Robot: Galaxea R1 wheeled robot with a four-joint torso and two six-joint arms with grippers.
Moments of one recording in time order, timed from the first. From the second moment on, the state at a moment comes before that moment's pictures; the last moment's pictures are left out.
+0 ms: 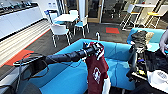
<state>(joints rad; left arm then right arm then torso) 0.08 2.78 -1.61 0.28 -0.23 -1.14 -1.58 2.98 -2.60 -0.34 0.14 0.33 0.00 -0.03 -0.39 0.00</state>
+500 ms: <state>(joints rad) -0.04 2.90 -1.71 0.28 -0.21 -1.26 -1.57 2.98 -2.60 -0.34 0.14 0.33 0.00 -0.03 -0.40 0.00</state>
